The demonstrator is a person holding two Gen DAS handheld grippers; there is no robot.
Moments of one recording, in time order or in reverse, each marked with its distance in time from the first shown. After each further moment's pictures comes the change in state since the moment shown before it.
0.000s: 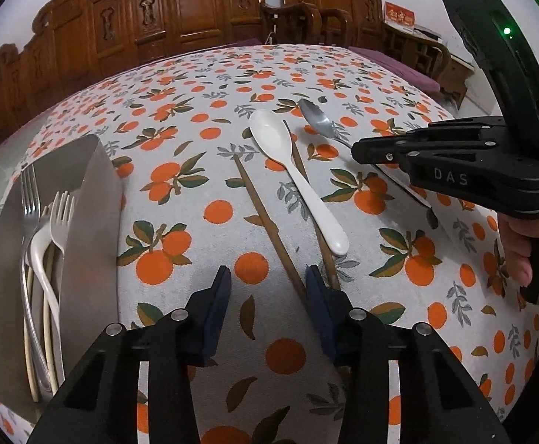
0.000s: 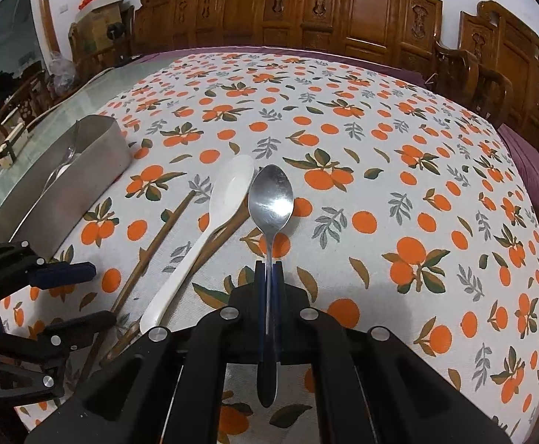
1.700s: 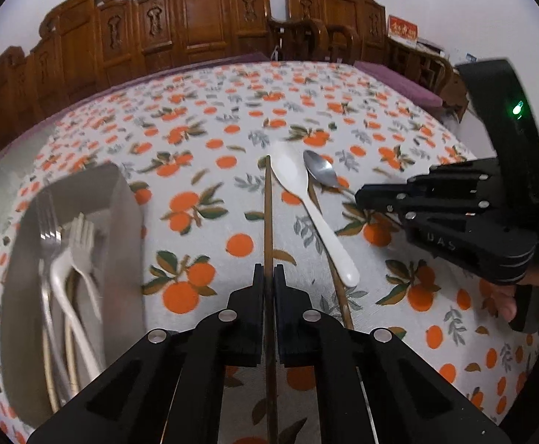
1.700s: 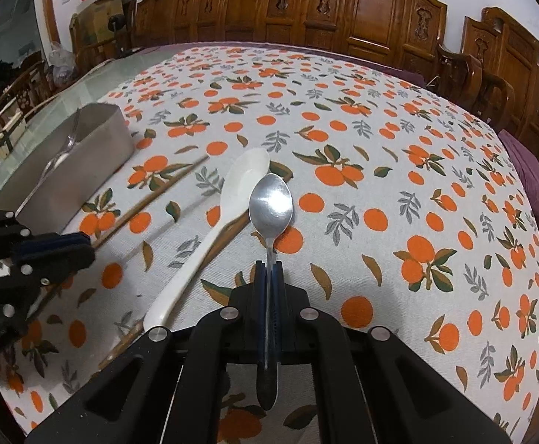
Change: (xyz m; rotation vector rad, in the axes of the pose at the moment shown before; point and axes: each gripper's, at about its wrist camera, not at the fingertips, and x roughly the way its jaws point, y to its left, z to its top) left arm -0.021 0.014 0.018 -0.012 -0.055 0.004; right arm 0.003 0.011 -0.003 -0.016 0.006 -0.017
